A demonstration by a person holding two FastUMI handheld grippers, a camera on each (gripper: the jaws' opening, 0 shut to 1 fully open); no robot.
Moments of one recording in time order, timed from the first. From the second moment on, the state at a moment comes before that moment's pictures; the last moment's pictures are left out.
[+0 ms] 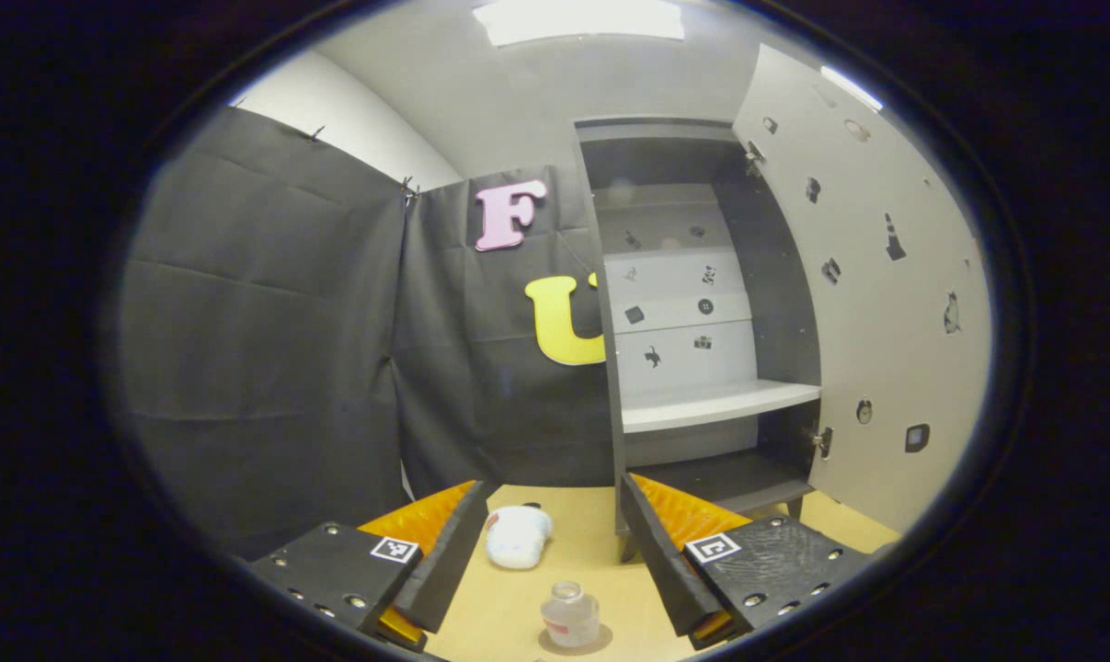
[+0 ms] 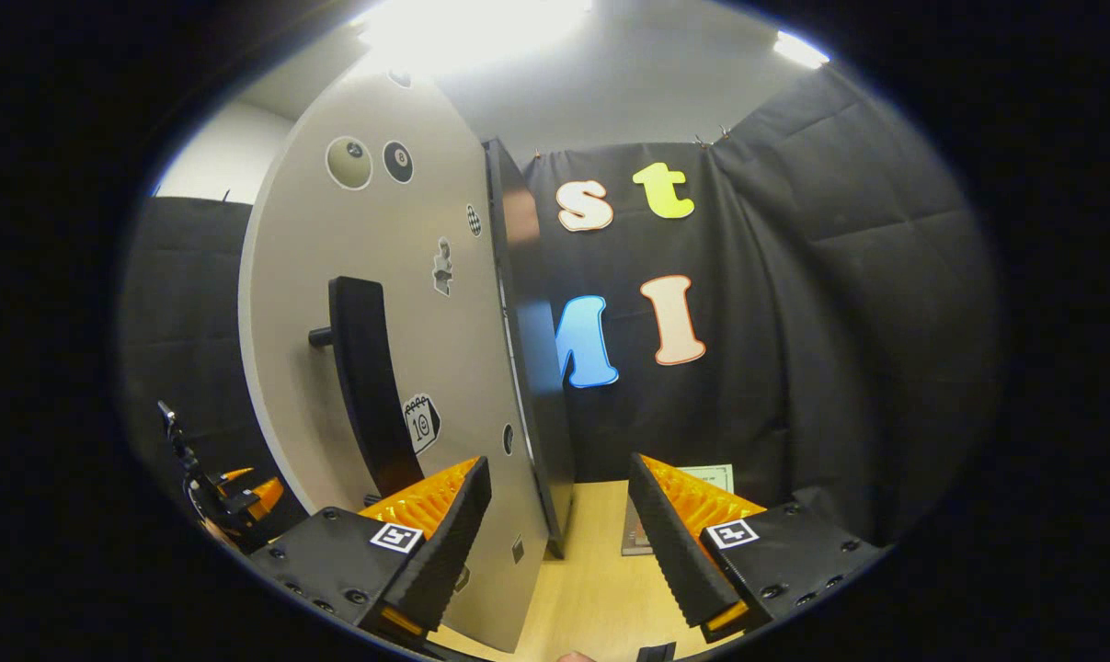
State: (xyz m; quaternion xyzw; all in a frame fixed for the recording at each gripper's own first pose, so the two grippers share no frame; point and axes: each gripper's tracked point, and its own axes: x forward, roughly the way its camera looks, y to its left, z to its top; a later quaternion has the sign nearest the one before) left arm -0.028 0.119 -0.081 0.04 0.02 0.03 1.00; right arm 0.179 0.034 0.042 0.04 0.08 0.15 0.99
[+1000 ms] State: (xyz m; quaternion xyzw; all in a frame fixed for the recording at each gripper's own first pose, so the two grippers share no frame) left arm -0.018 0.226 -0.086 0.02 0.02 0.03 1.00; right arm 0.185 0.229 0.038 0.03 0.07 0.24 0.97
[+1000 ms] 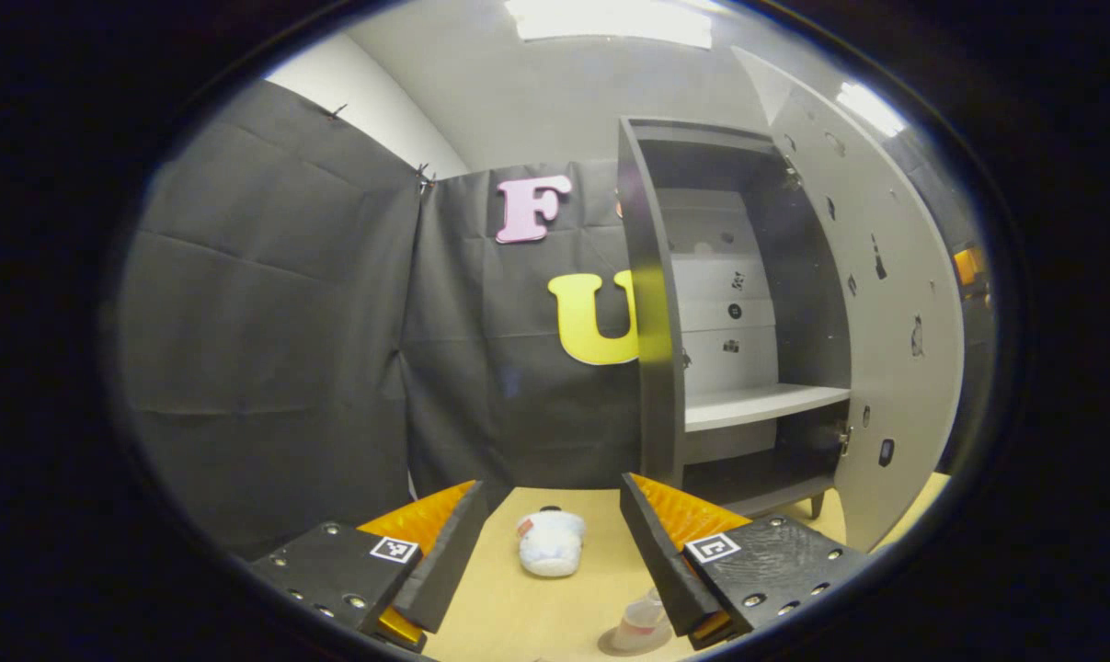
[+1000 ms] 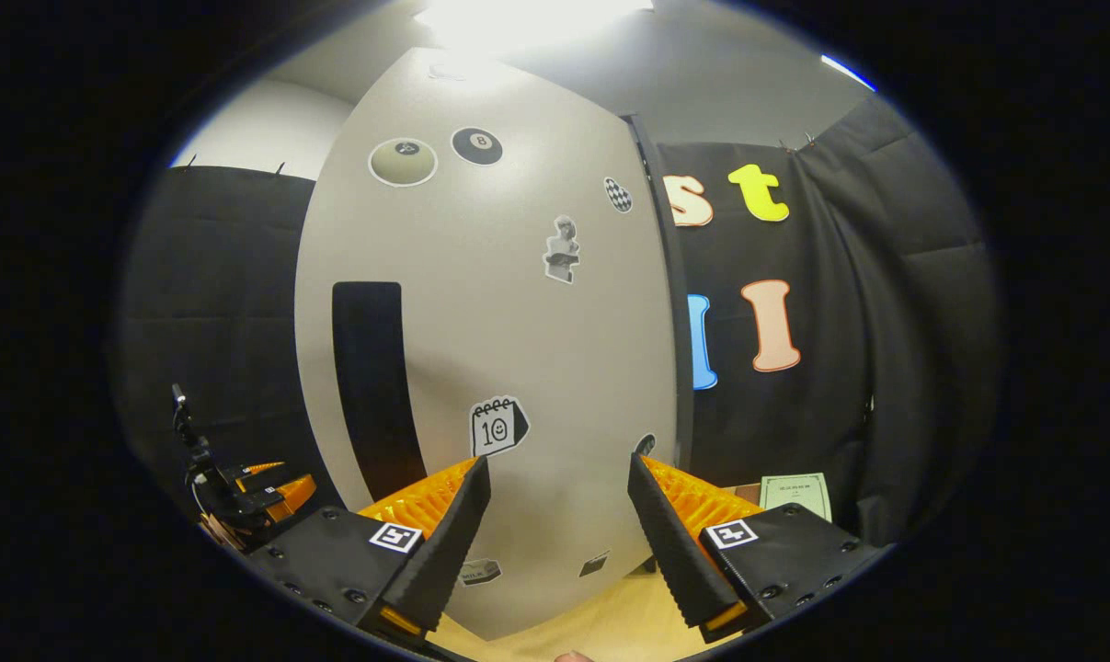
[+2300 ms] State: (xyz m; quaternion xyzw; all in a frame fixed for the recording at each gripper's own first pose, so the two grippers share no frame) left arm 0.004 0.299 -0.116 0.00 0.04 0.04 1.00; right arm 0.278 0.273 -0.010 0.01 0.10 0.17 0.98
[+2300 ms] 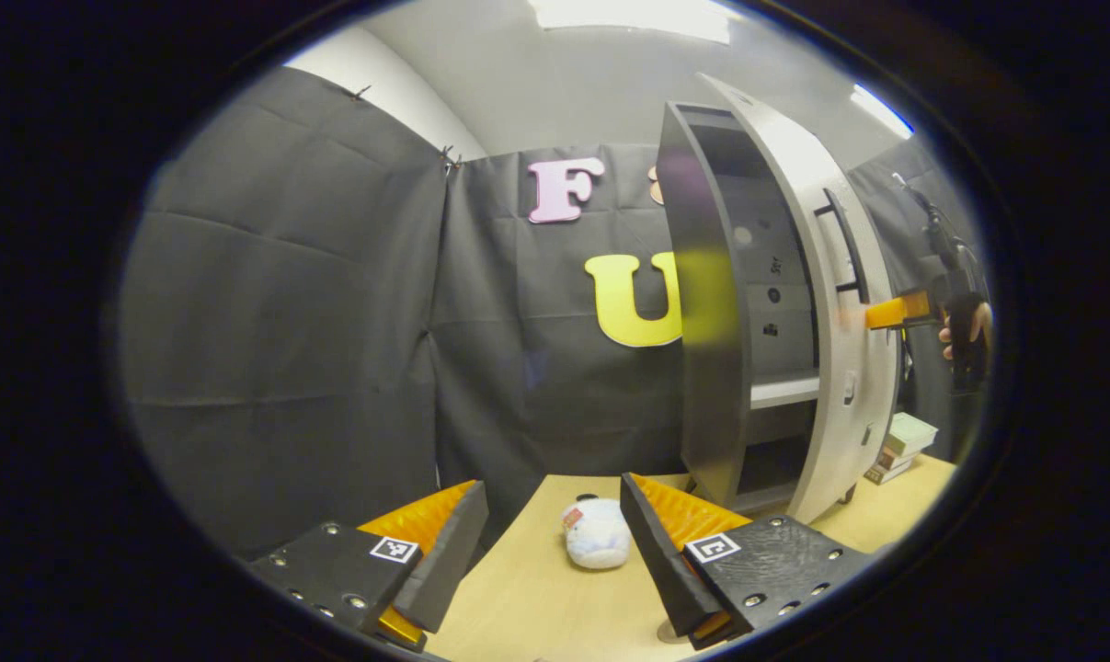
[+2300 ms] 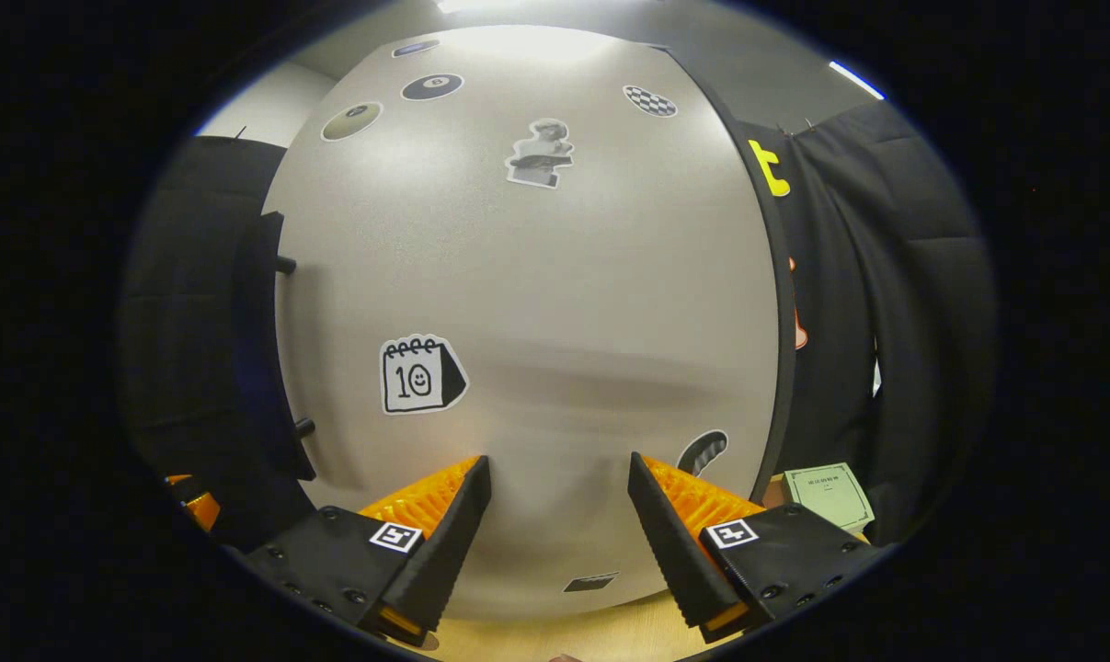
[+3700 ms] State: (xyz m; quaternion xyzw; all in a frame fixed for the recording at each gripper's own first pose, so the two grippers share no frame) left arm -0.042 0.172 -0.056 0.02 0.02 0.01 1.00; right arm 0.186 0.191 0.048 0.01 0.04 0.22 0.98
